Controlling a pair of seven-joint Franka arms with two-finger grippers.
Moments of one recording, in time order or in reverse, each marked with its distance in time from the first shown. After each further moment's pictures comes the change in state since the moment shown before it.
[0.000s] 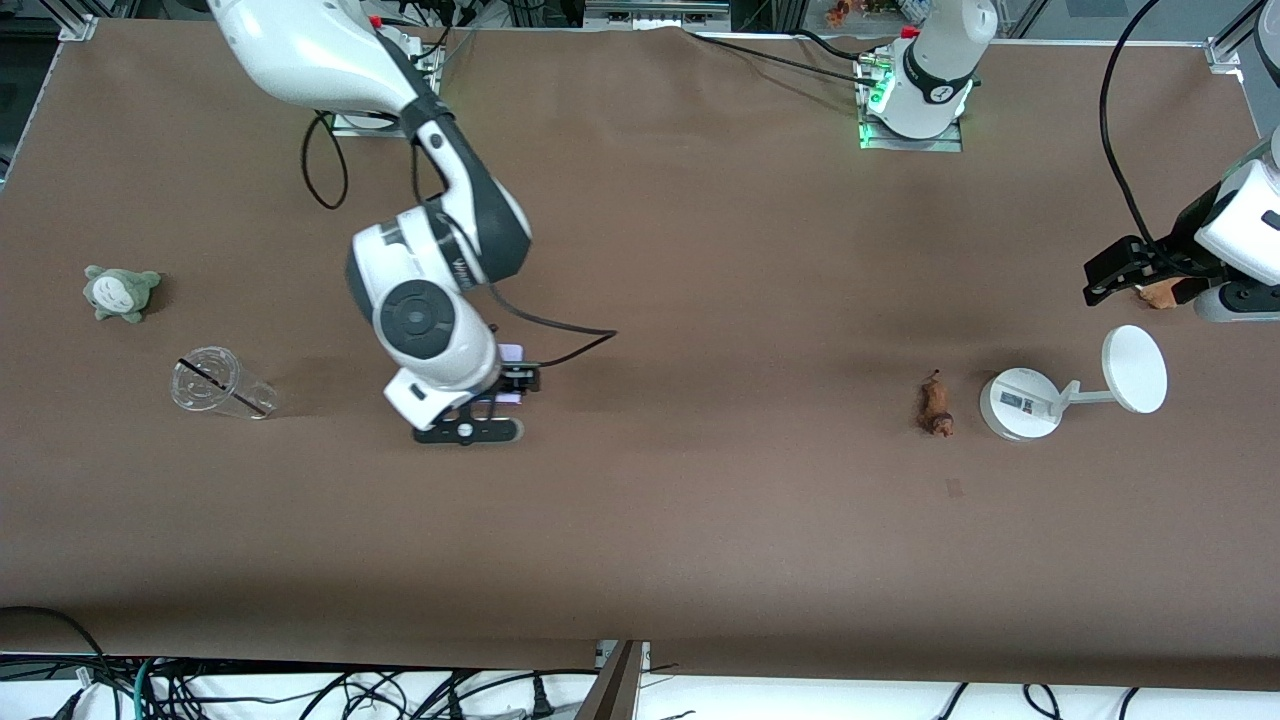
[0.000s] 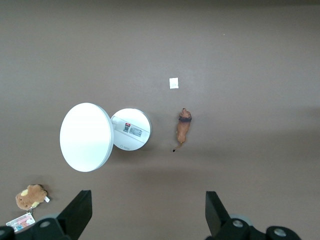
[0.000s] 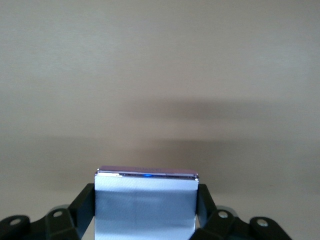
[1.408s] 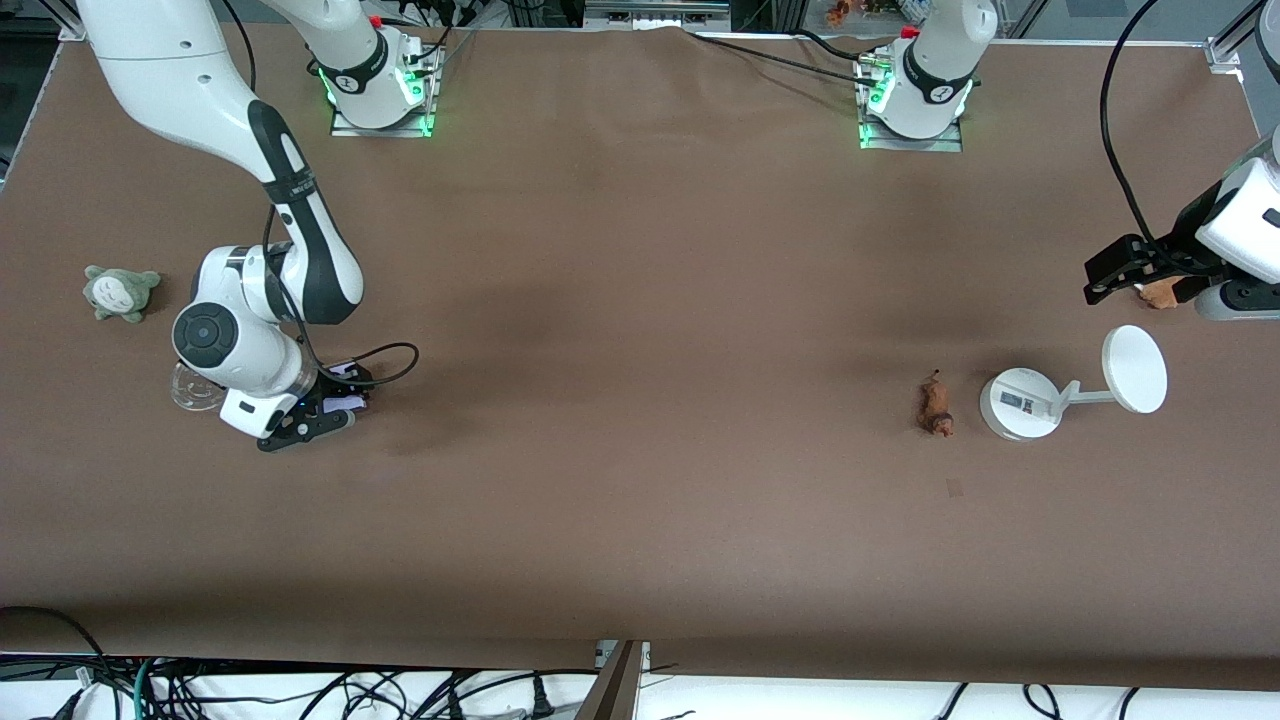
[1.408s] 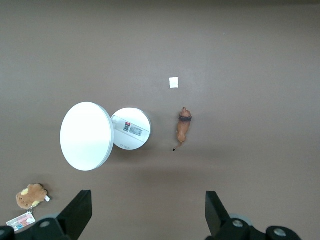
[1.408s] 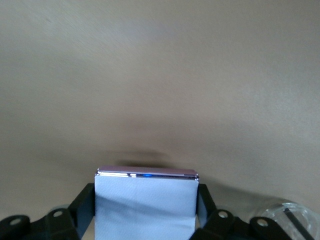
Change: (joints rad) left arm 0.001 -0.002 0.000 0.000 0.000 -0.006 0.000; right arm -0.248 -0.094 -0.143 -0.572 0.040 0.553 -0.728
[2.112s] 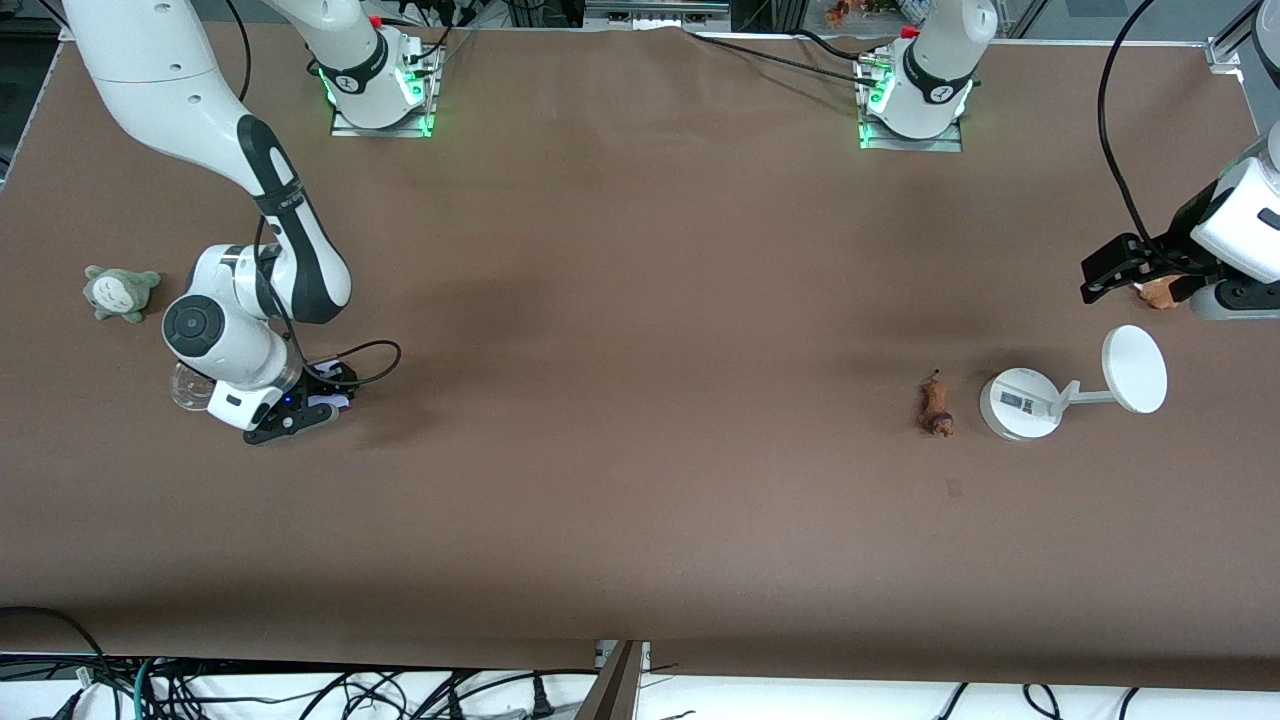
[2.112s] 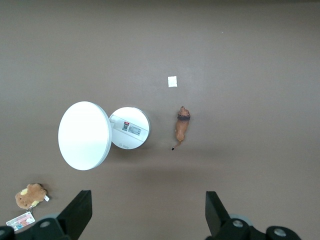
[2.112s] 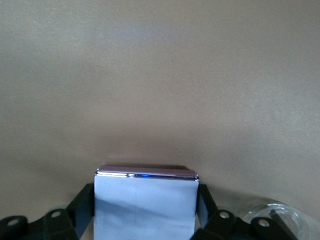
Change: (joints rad) left arm -0.006 0.000 -0.003 0.000 0.000 -0.002 0.000; right arm -0.047 0.022 0.000 -0.046 0.000 0.099 -0.049
